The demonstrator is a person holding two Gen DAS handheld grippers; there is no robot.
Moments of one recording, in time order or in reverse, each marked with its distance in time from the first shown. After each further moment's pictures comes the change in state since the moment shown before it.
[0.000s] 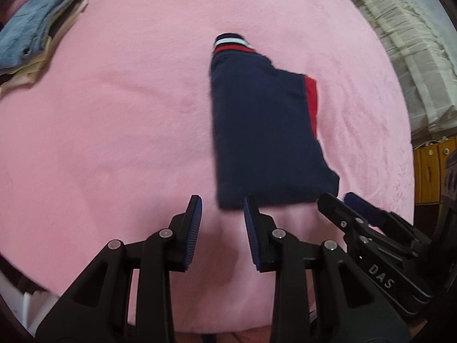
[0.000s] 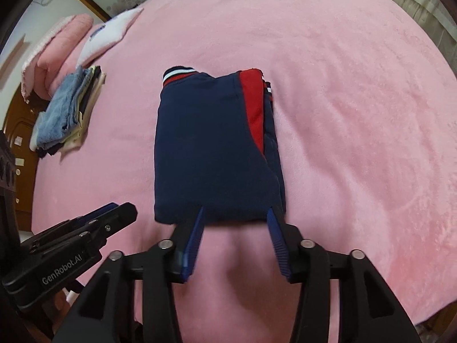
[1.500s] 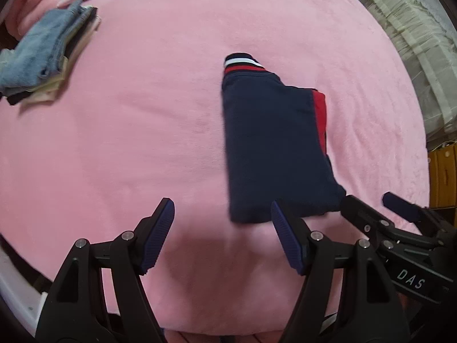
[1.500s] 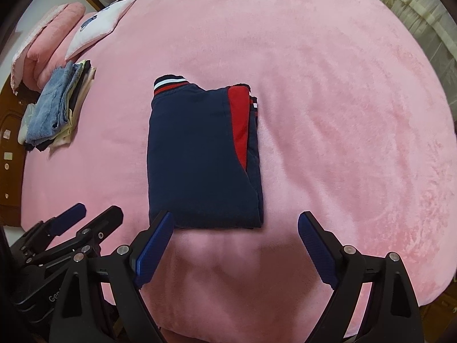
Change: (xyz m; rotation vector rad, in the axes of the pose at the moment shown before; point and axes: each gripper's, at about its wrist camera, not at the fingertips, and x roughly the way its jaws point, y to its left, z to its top) left arm -0.016 -0.009 0.017 0.030 -0.047 0.085; right arm -0.030 0.006 0.018 0.030 0.041 -0.058
